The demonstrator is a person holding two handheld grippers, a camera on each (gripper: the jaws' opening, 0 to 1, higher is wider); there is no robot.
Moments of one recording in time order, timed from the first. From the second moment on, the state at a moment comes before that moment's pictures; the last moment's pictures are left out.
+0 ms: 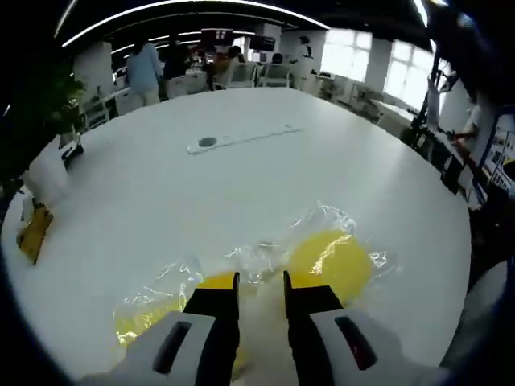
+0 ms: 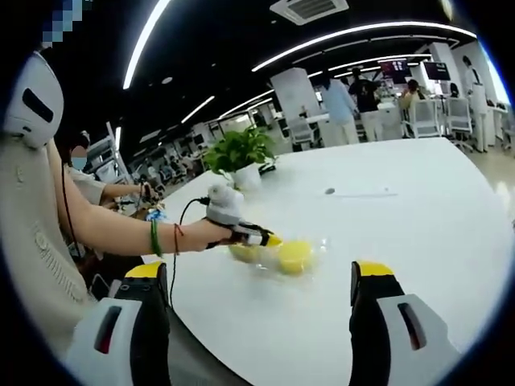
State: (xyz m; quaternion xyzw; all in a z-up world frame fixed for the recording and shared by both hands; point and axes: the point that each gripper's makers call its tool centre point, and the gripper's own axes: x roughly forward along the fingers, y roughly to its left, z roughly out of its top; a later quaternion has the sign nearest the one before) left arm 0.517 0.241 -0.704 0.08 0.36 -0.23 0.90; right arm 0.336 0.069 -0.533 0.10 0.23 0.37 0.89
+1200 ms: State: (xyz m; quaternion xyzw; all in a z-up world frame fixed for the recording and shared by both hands) left arm 0.306 0.340 -0.580 0.07 0.29 -0.23 0.93; right arm 0.260 0.102 -0.533 0.12 0.18 0.37 0.90
